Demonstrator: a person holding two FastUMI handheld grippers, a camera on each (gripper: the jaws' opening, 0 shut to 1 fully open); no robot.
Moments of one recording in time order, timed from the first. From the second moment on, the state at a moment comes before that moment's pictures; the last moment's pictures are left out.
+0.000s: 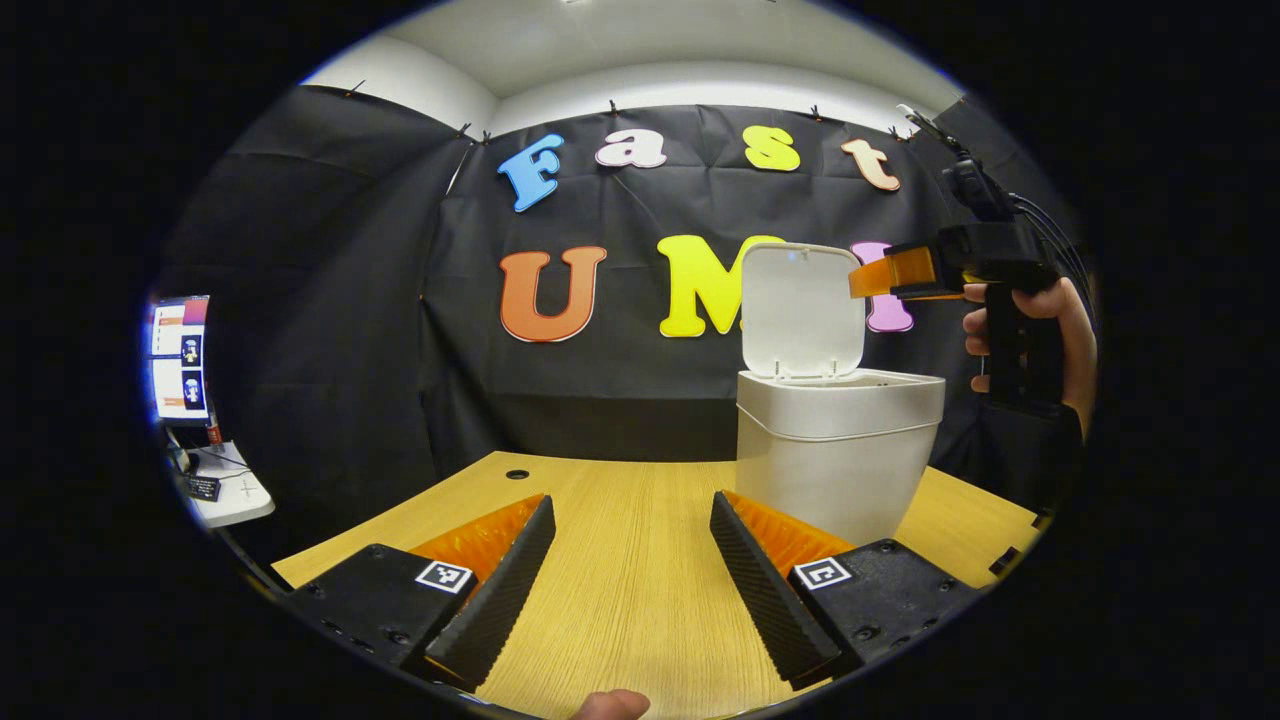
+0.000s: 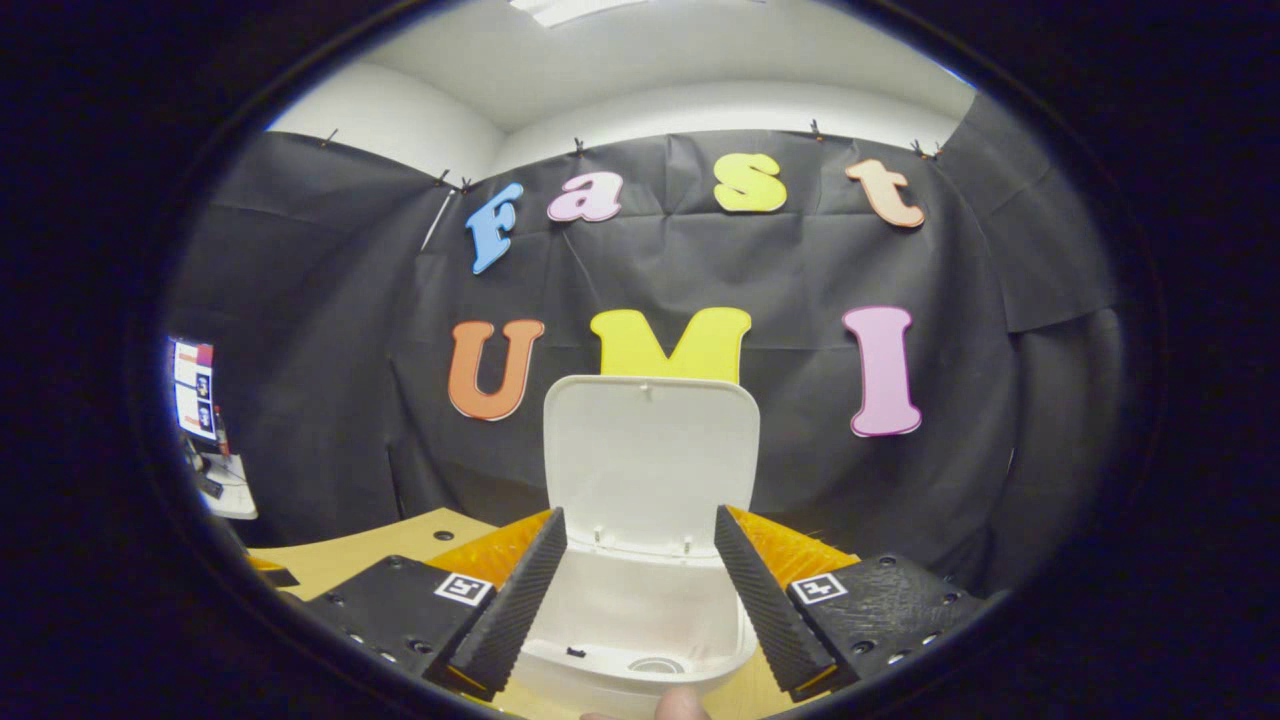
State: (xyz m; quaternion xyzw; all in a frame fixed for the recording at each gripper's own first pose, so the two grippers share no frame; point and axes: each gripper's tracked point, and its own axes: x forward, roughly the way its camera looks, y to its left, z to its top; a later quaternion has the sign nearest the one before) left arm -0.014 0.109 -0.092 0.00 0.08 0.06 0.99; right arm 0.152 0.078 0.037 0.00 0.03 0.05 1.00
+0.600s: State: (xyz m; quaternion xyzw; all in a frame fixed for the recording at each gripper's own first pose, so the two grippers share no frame) left arm -0.007 0.076 -0.071 0.00 0.06 0.04 1.00; right arm 0.157 0.056 0.064 0.00 0.02 0.03 1.00
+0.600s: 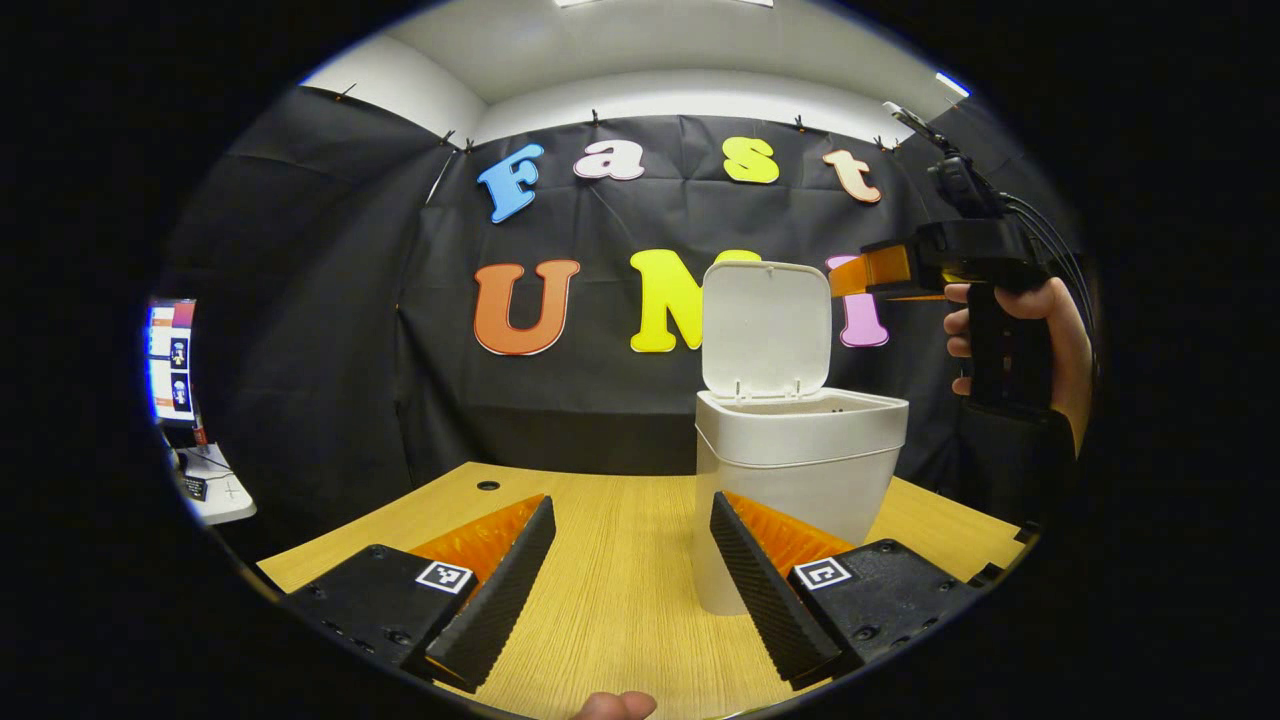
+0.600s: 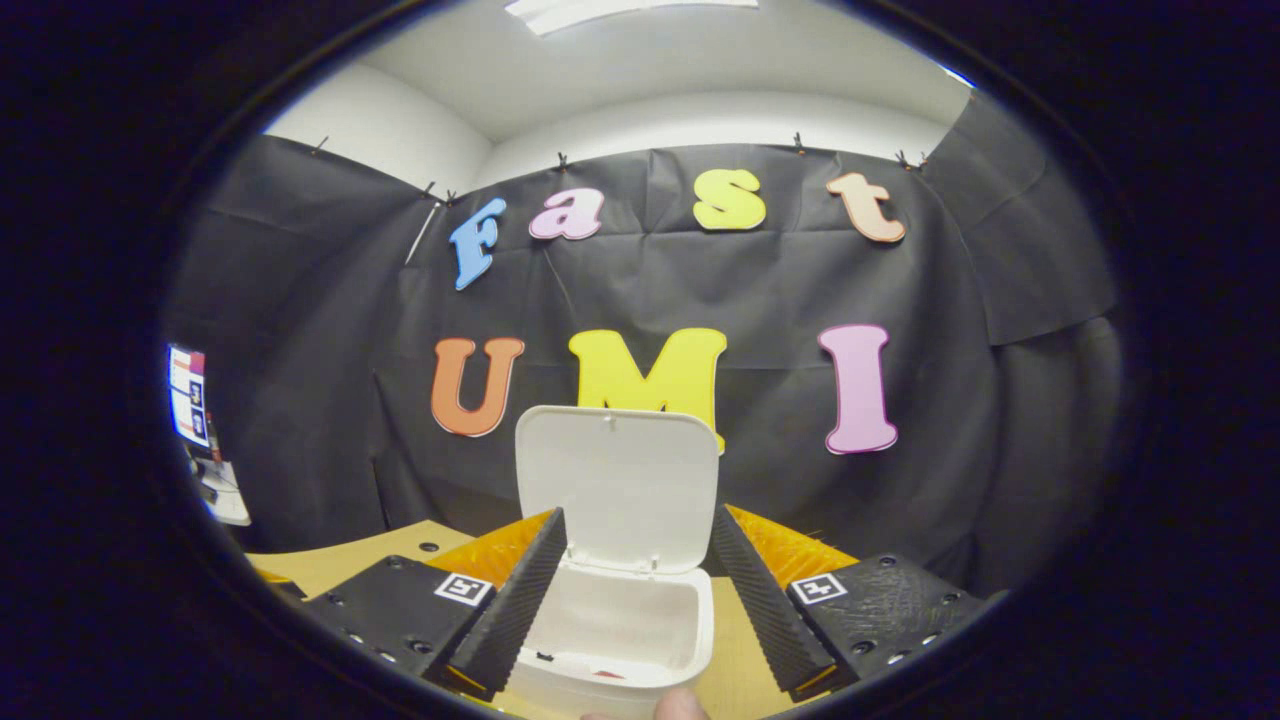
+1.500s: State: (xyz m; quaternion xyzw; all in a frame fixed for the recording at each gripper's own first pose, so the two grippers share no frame) left arm -0.004 0.098 -0.055 -0.01 0.04 0.05 1.00; right arm 0.239 0.083 0.140 -0.02 -0.05 0.02 1.00
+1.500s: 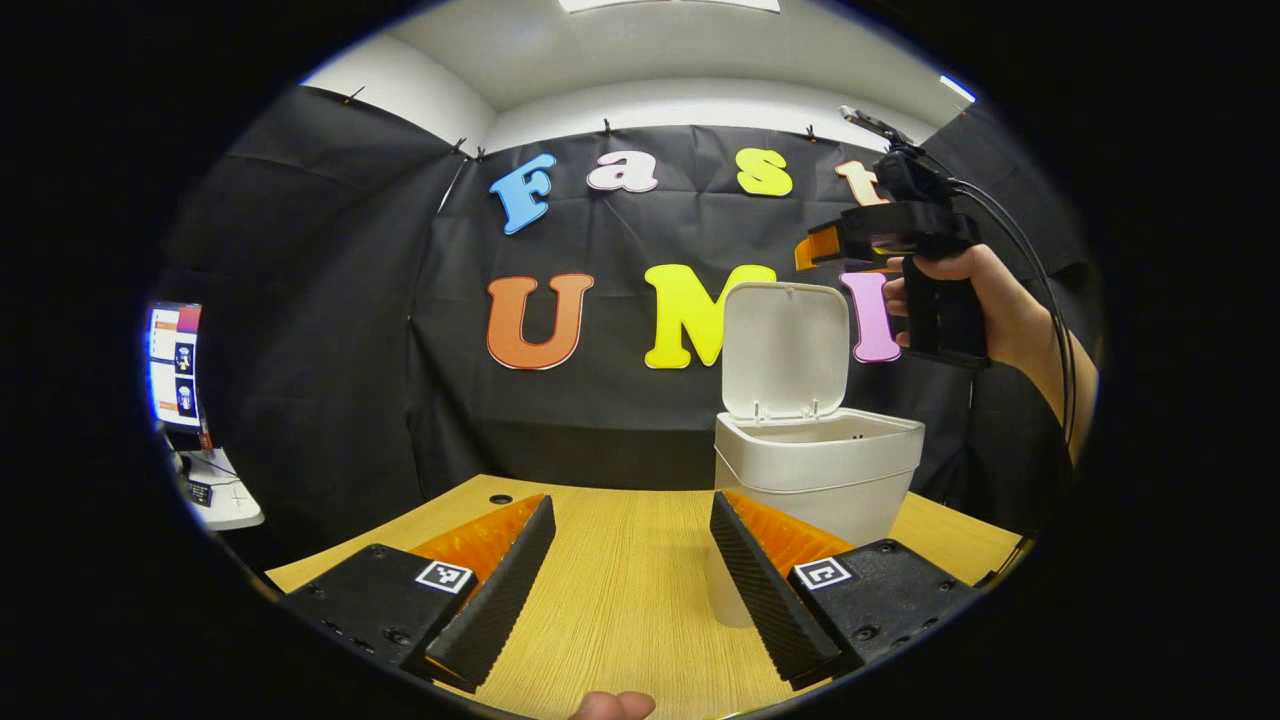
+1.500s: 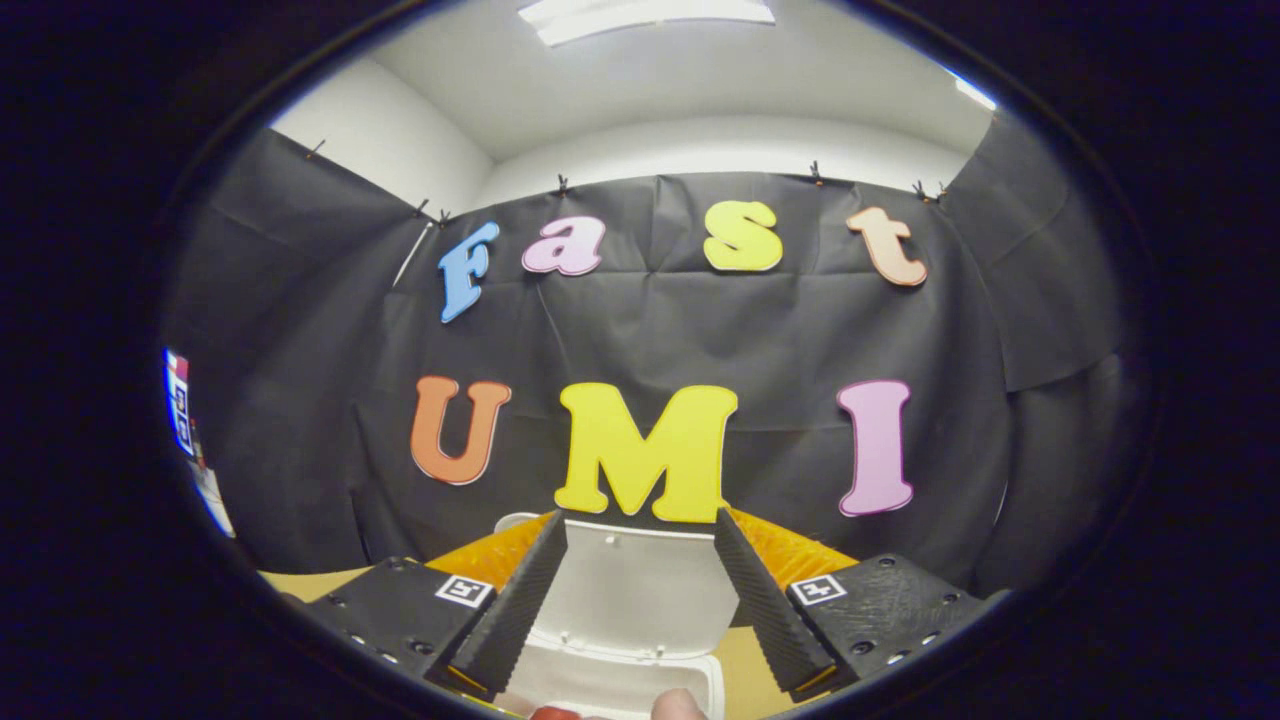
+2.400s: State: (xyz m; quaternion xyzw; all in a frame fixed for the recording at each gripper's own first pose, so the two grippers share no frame) left arm -0.008 0.119 -0.050 -0.02 0.04 0.07 1.00; right arm 0.309 0.091 0.136 0.00 -0.02 0.01 1.00
